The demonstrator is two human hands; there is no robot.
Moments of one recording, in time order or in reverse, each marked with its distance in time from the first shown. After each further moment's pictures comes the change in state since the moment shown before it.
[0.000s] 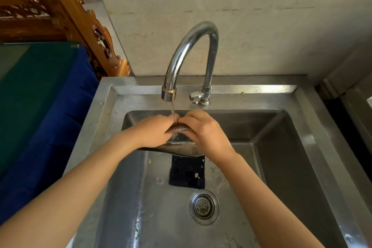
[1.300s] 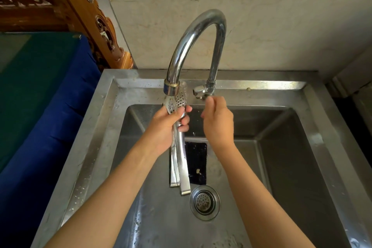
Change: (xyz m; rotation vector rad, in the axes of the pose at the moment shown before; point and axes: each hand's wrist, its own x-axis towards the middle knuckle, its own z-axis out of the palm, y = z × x) left_hand 0.009 0.023 0.035 -1.800 0.351 0.003; right_hand 0.014 0.008 0.012 0.314 0.342 0.729
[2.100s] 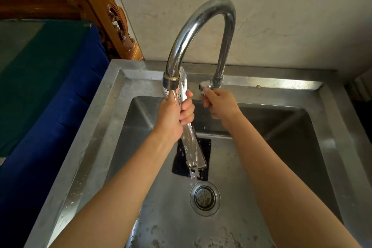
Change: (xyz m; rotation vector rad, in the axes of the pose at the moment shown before) left_hand 0.019 -0.004 0.022 -0.089 0.246 0.026; right_hand 0.058 0.017 0.003 0.216 -0.424 0.307
